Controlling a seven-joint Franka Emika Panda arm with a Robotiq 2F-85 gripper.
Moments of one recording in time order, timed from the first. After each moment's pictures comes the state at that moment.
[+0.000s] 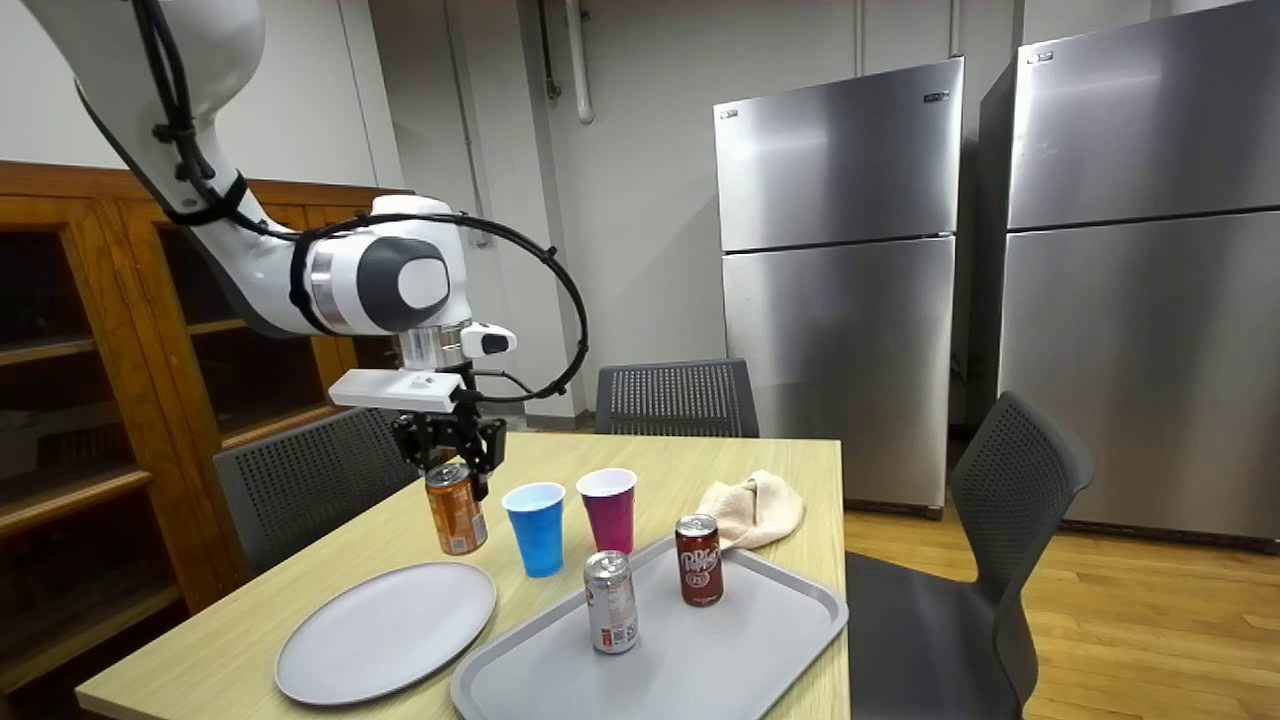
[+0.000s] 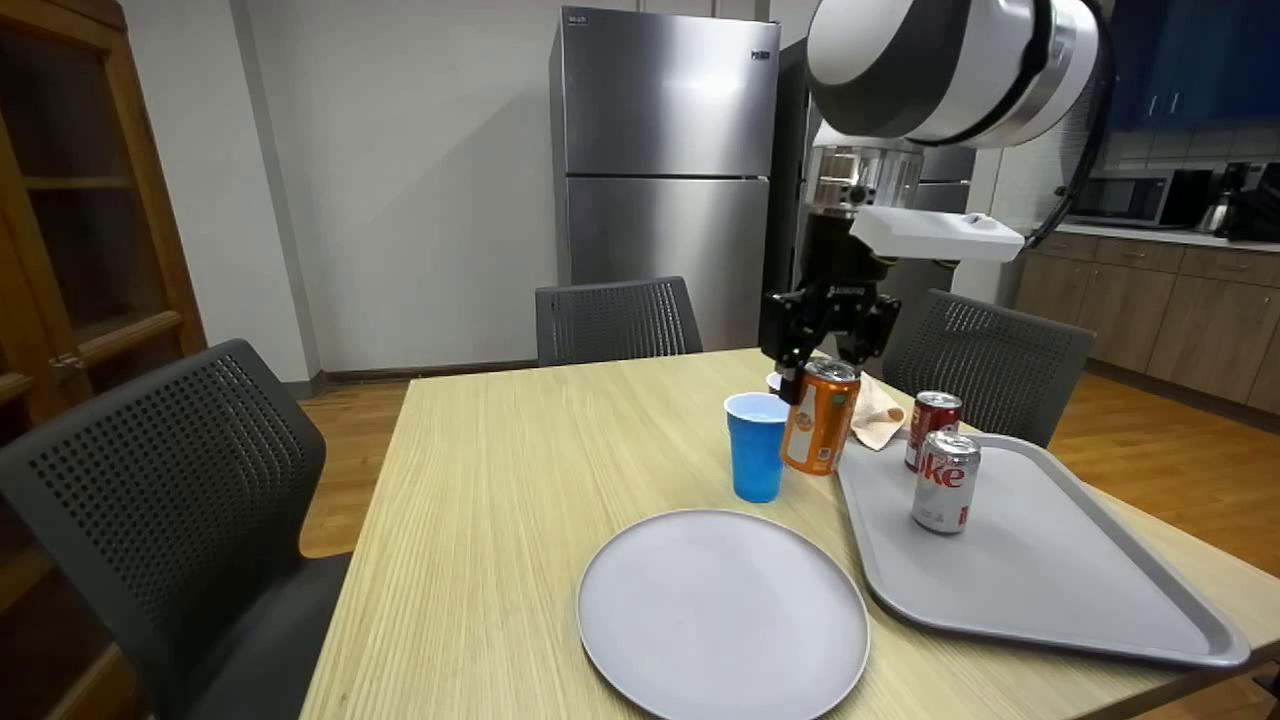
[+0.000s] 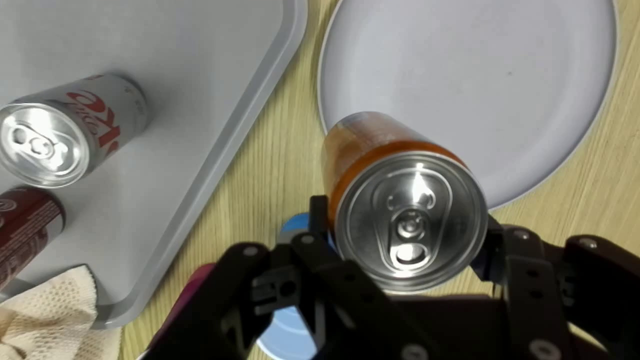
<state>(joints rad) 0.09 0.04 0.07 -2.45 0.09 2.54 -0.04</state>
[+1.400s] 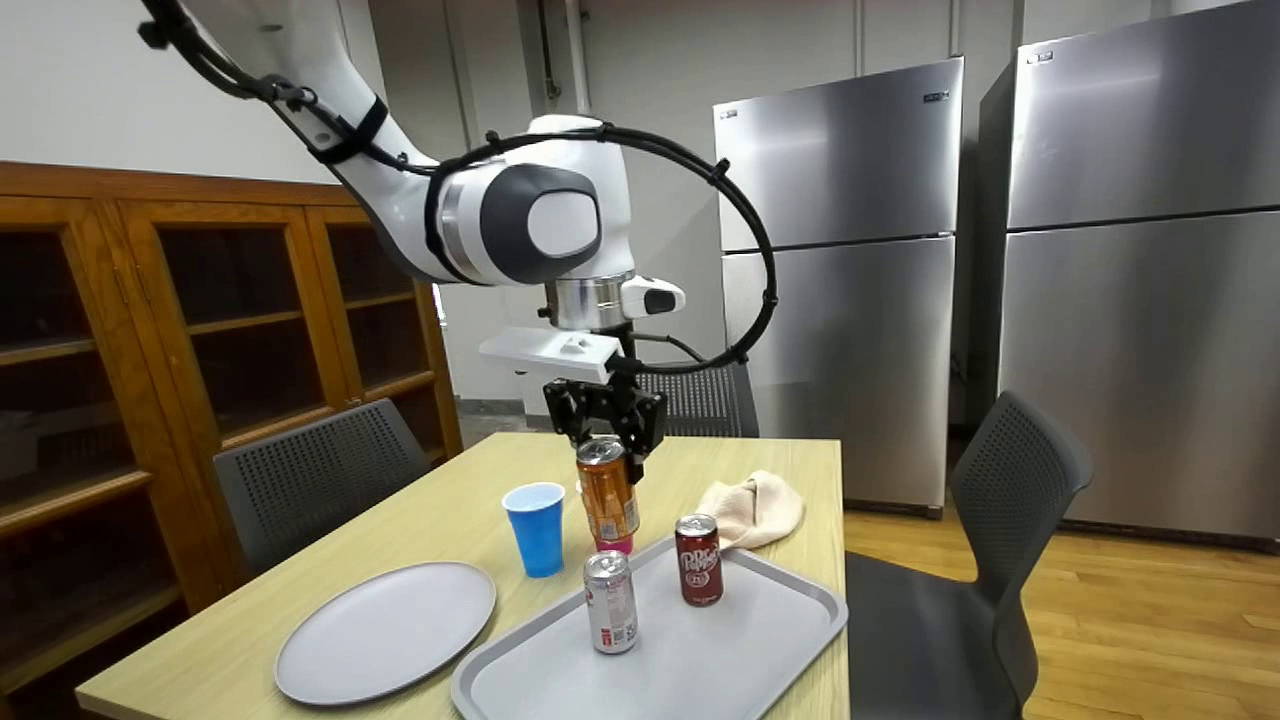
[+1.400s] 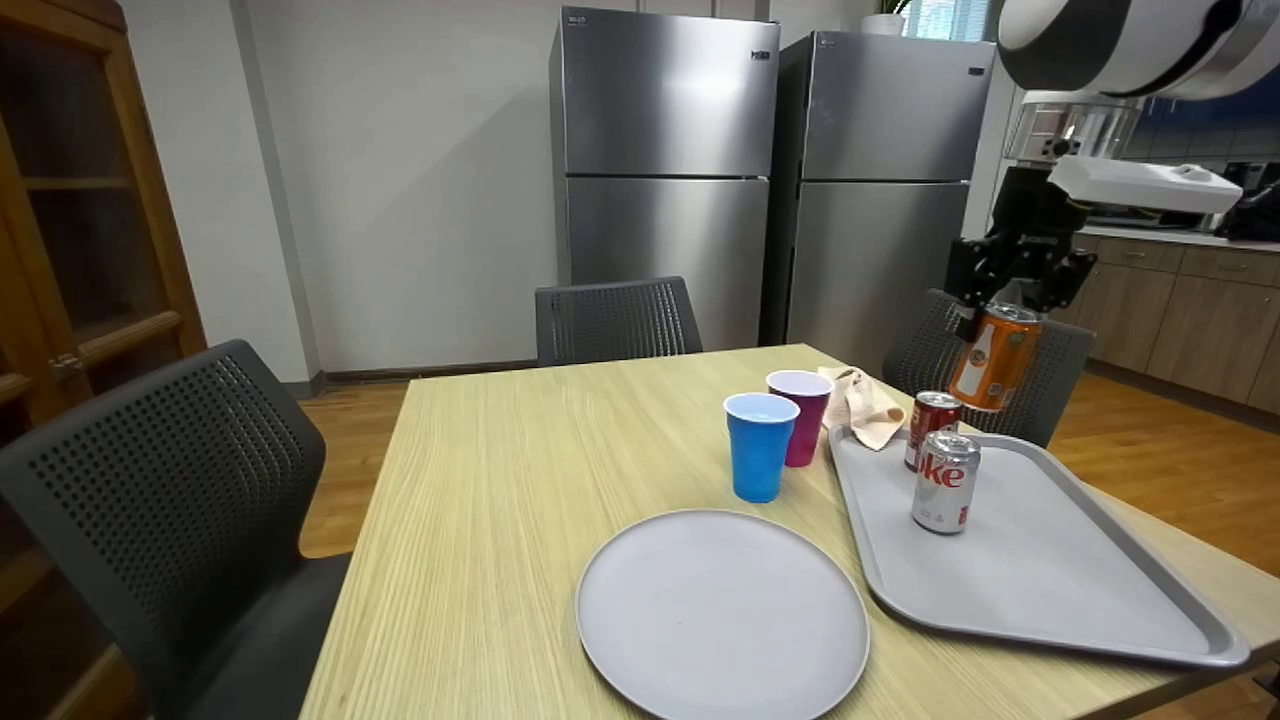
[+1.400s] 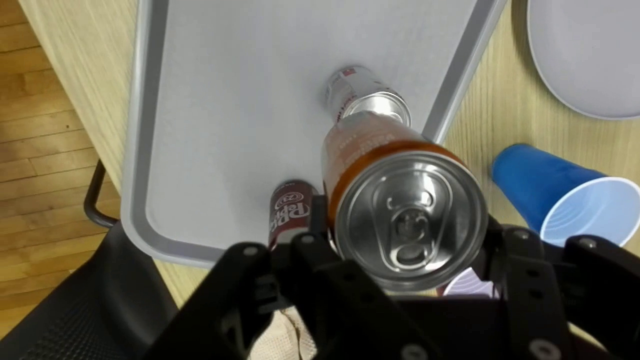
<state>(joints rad) -0.11 -0.06 -0.16 -2.45 0.09 2.49 -0.18</state>
